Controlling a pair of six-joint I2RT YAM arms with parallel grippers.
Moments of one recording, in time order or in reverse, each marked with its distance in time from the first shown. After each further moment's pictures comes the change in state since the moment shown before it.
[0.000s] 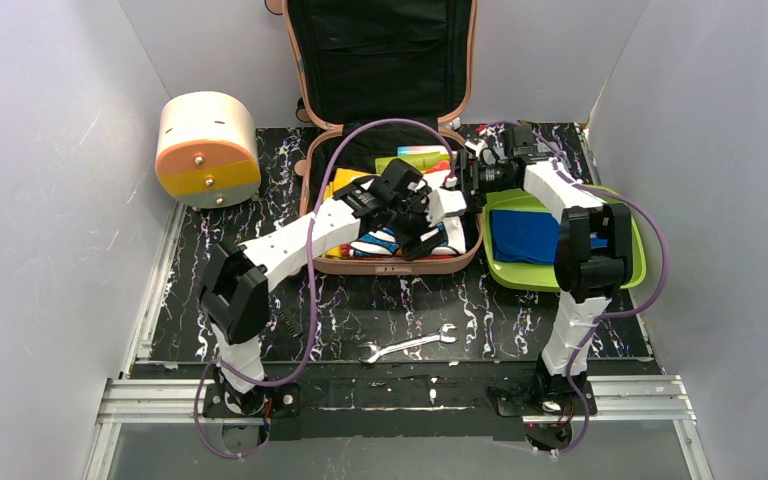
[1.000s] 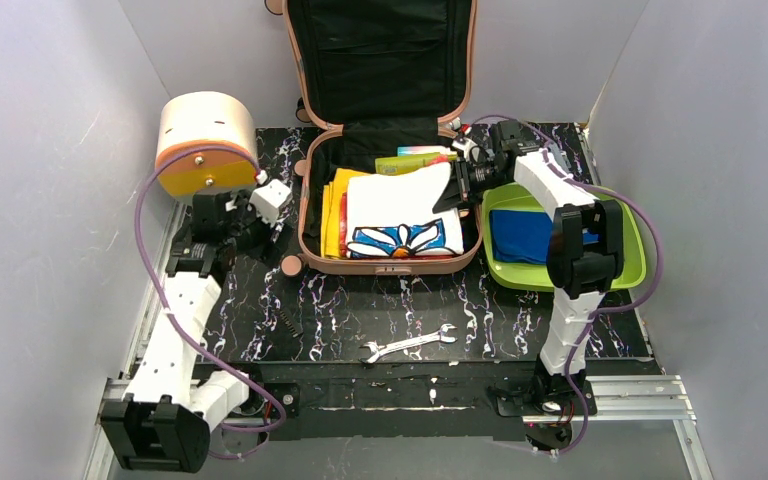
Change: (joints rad) left arm 0.737 -0.796 -0.615 -0.051 0.014 0.057; right arm 0.060 0.043 0.109 -0.198 0.131 -0.211
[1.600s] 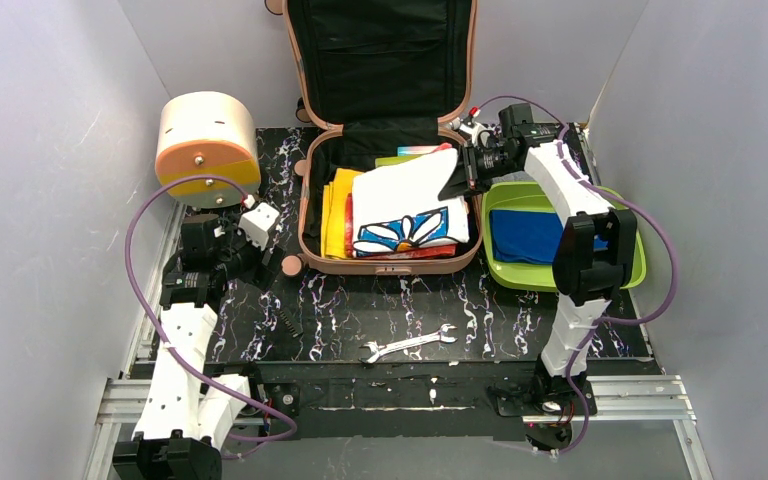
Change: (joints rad) left arm 0.127 -0.196 -0.167 -0.053 0.061 0.014; right arm -0.016 -0.066 0.121 -0.111 0.003 -0.024
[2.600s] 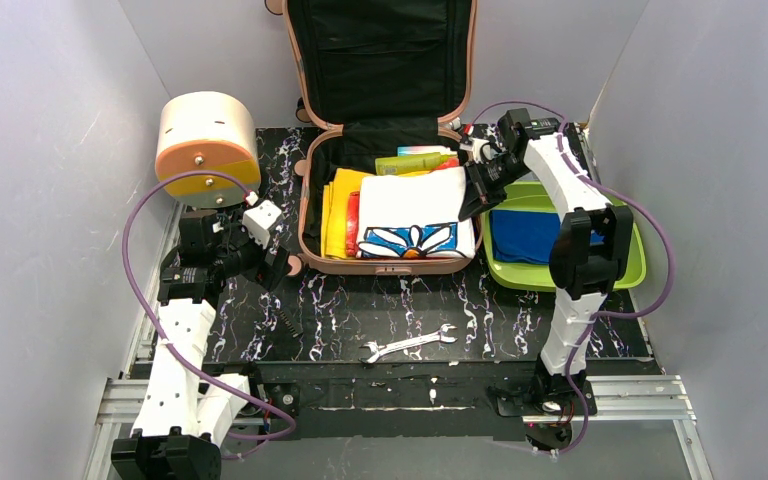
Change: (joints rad) left arm 0.000 0.024 0.044 -0.031 0.151 0.014; right arm -0.006 0.052 0.099 -0.372 0.266 -0.324
